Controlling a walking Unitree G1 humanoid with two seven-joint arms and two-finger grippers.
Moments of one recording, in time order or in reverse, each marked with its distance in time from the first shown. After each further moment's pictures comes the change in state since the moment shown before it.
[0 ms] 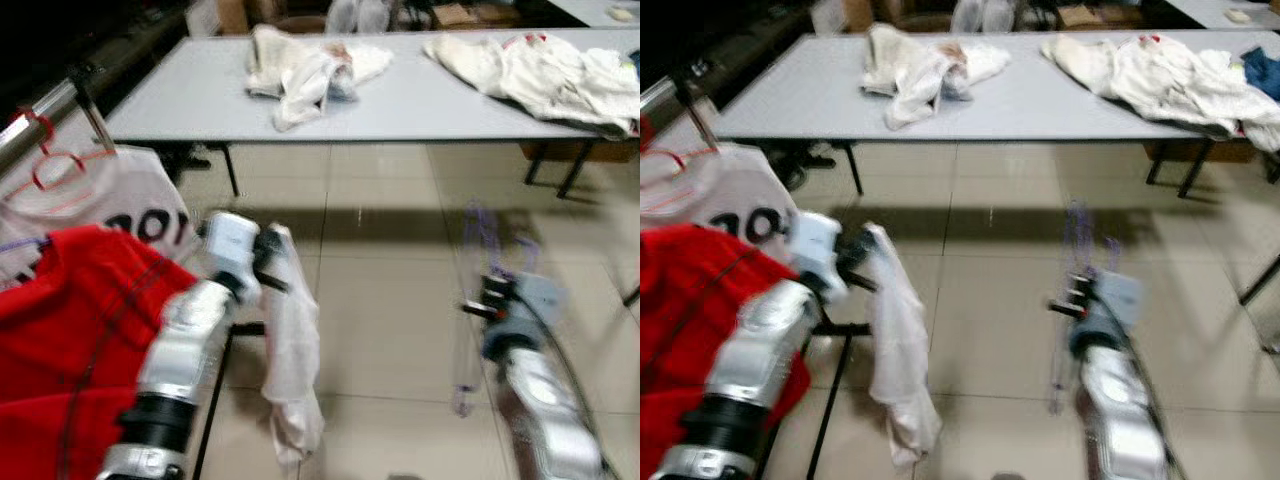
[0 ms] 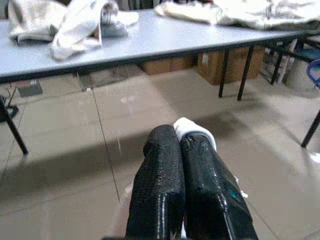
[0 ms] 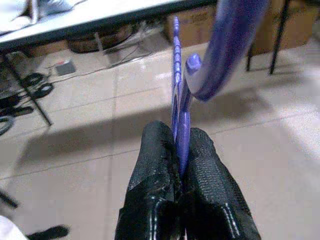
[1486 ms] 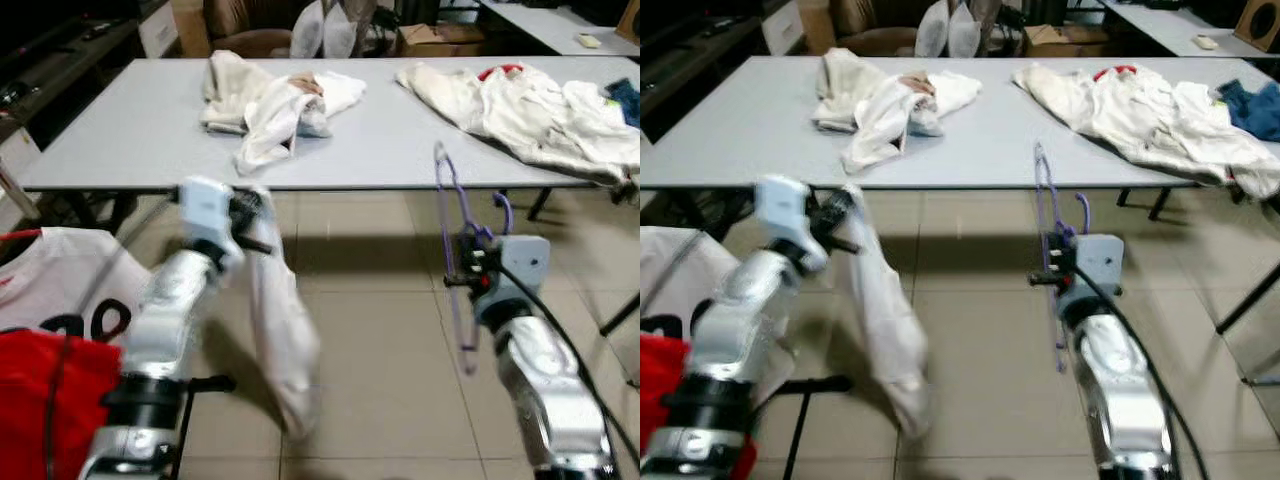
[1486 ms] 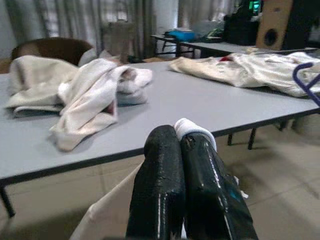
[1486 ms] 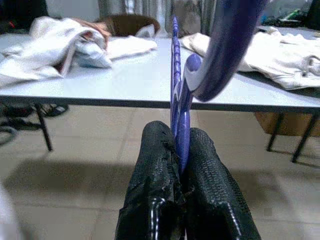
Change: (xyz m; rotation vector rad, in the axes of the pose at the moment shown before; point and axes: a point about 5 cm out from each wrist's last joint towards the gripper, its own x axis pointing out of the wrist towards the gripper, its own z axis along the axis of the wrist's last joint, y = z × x) left arm 0.001 0.019 0.044 0.024 -0.133 0.074; right arm 0.010 0.025 0.039 -0.203 -0.143 0.248
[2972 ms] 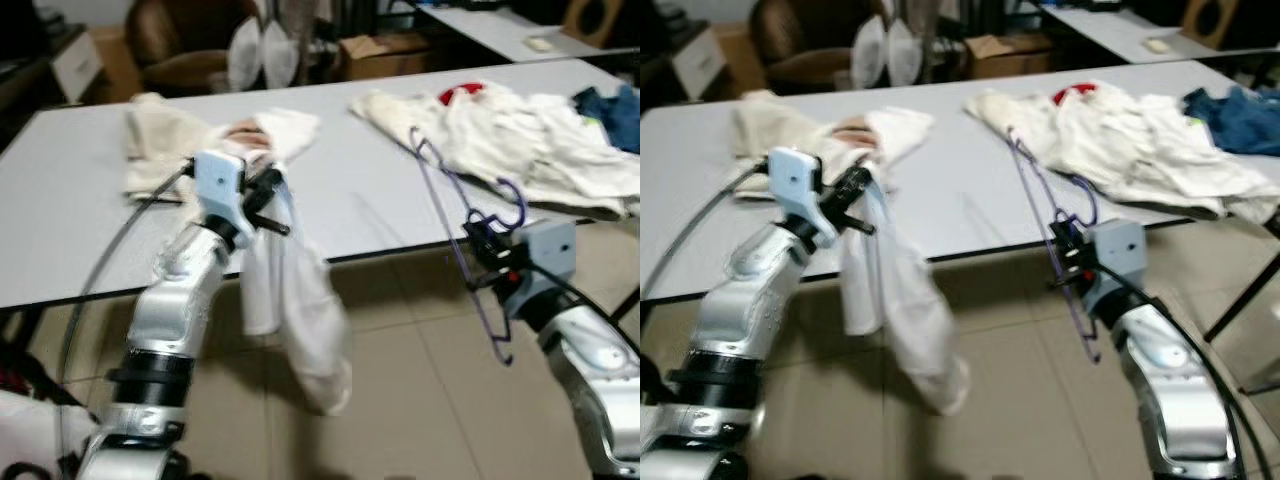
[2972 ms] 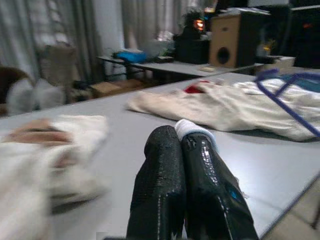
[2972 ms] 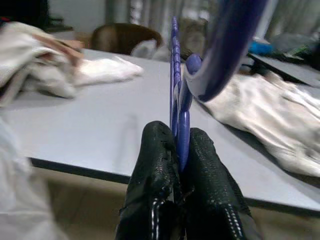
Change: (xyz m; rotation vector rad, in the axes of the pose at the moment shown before) left arm 0.018 -0.019 0.023 -0.018 -0.065 -0.112; right arm -0.014 -0.026 0.034 -0.132 -0.046 0.192
